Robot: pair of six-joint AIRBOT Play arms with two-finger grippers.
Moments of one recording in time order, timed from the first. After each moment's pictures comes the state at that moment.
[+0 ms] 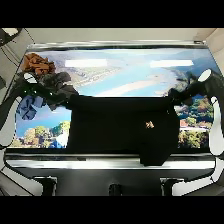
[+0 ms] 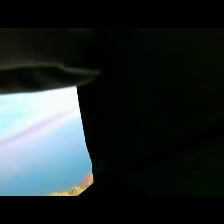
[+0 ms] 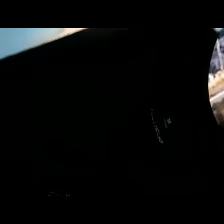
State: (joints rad) left arm 0.11 -1.85 1.65 1.08 -1.48 -1.31; right arm -0.24 -1.73 1.60 -1.28 1.37 1.61
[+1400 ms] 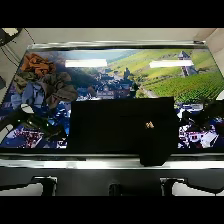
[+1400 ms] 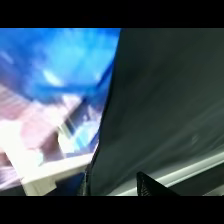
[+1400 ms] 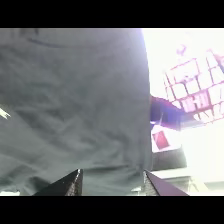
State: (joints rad) left arm 0.17 -1.45 0.88 1.08 -1.44 -1.32; right arm -0.43 -1.45 1.23 -1.36 1.56 1.55
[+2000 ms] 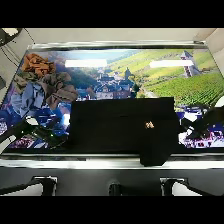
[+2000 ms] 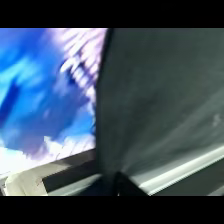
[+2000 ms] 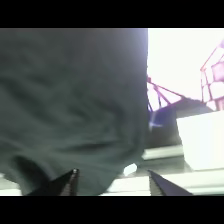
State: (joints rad) left arm 0.14 -1.39 0.68 1.04 -1.32 -1.28; right arm -0.43 -1.35 1.09 -1.39 1.56 1.52
